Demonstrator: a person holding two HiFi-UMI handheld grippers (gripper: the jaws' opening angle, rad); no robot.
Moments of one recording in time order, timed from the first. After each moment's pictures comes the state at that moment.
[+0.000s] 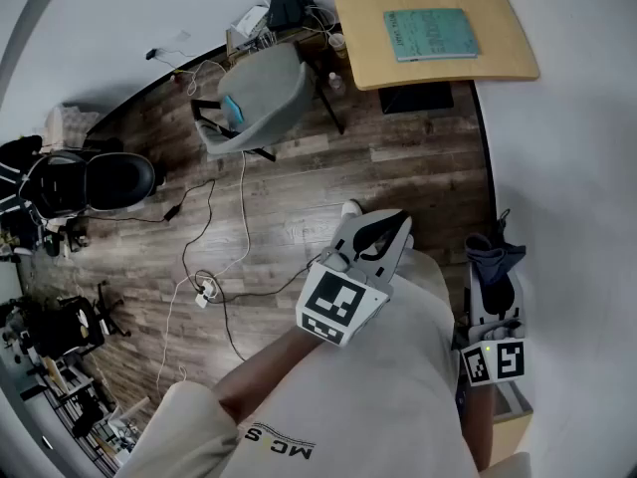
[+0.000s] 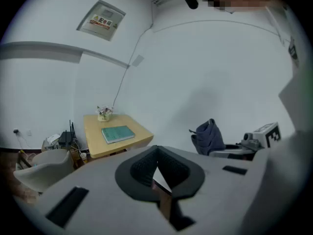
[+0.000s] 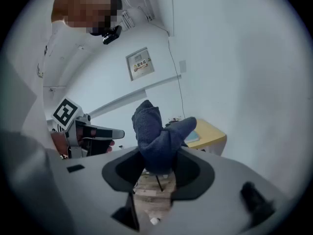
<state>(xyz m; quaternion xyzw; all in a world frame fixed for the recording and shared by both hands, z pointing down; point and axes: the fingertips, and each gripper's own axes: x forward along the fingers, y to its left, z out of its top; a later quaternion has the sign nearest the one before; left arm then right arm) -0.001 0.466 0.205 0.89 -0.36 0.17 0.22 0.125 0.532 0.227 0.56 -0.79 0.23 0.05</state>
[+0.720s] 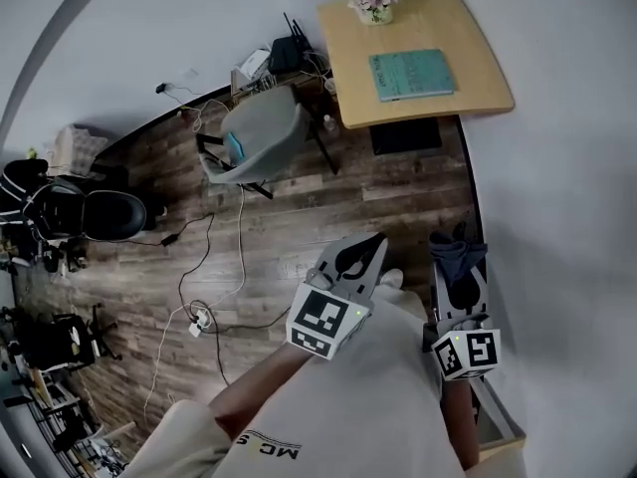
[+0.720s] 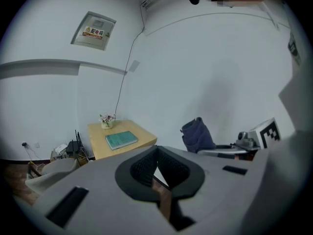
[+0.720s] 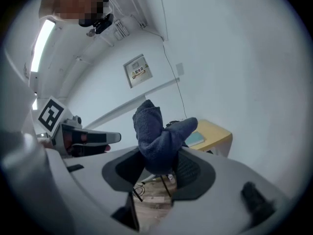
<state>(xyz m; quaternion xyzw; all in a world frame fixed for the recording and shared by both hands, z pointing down) 0.017 0.478 0.185 0.88 -0.40 0.19 0.18 0.124 0.511 0.222 0.54 -0.80 0.25 0.01</state>
